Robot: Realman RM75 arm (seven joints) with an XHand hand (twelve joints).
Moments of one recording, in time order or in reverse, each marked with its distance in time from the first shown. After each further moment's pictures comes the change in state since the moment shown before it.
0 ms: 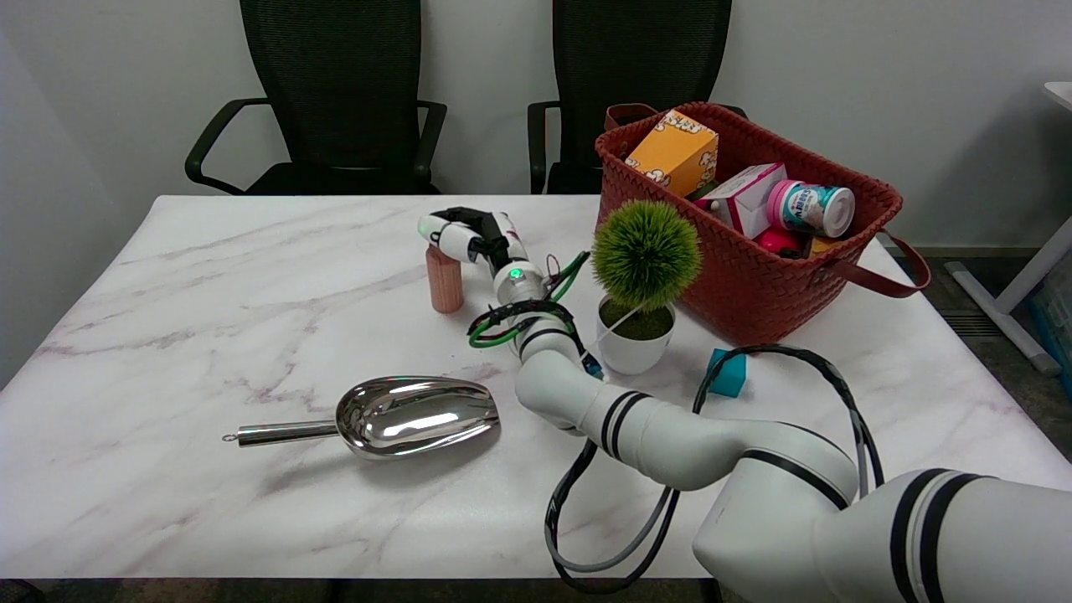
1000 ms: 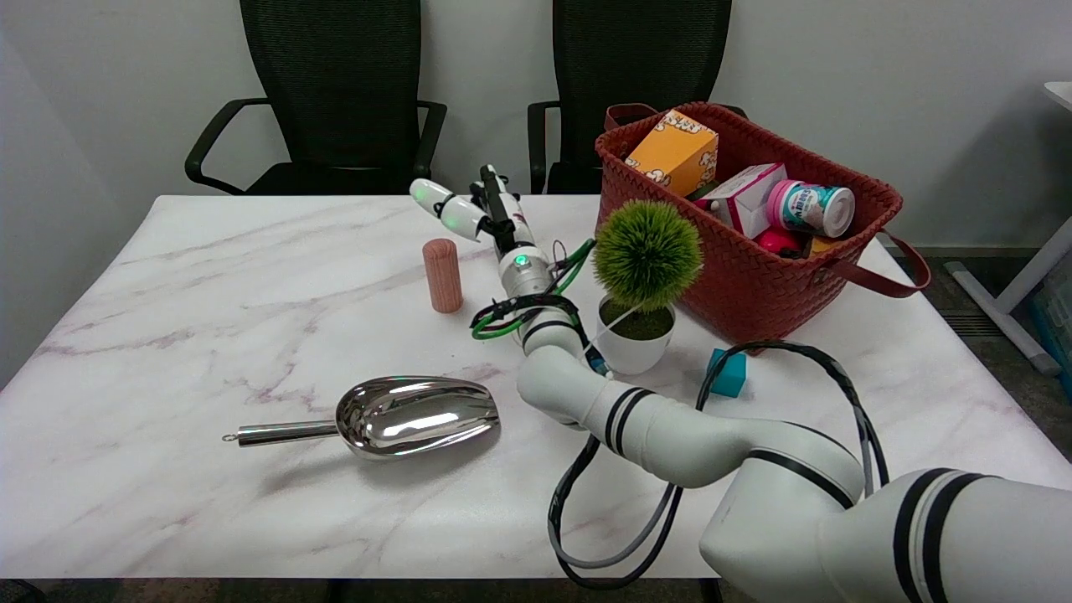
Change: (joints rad) arm -0.004 0.019 -0.014 0.051 -0.009 0.057 0.001
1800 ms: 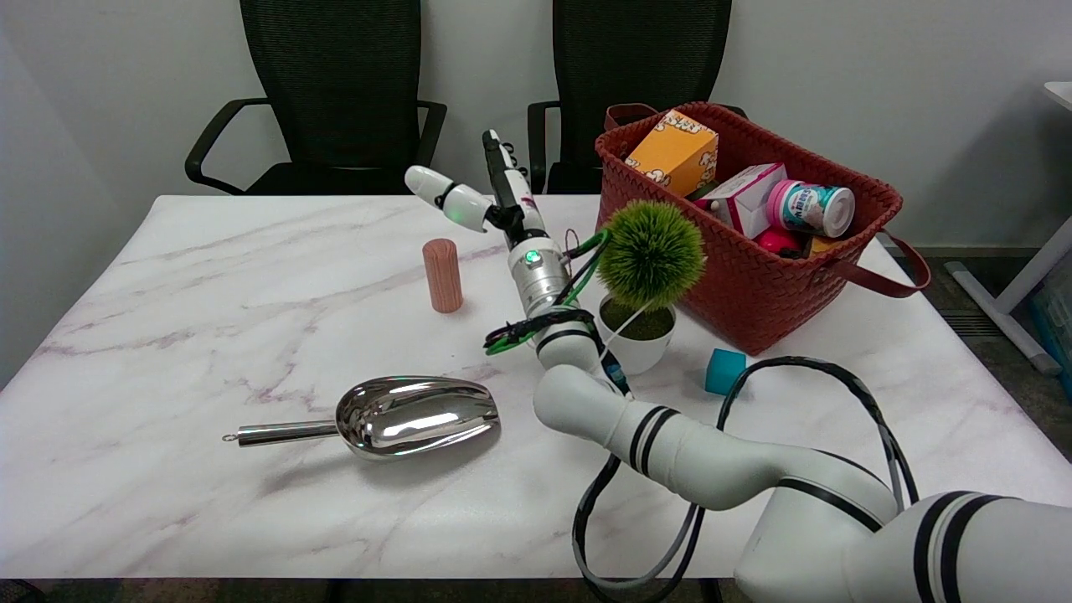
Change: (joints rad) arm -0.100 0.073 -0.030 0.202 -0.113 0.092 -0.006
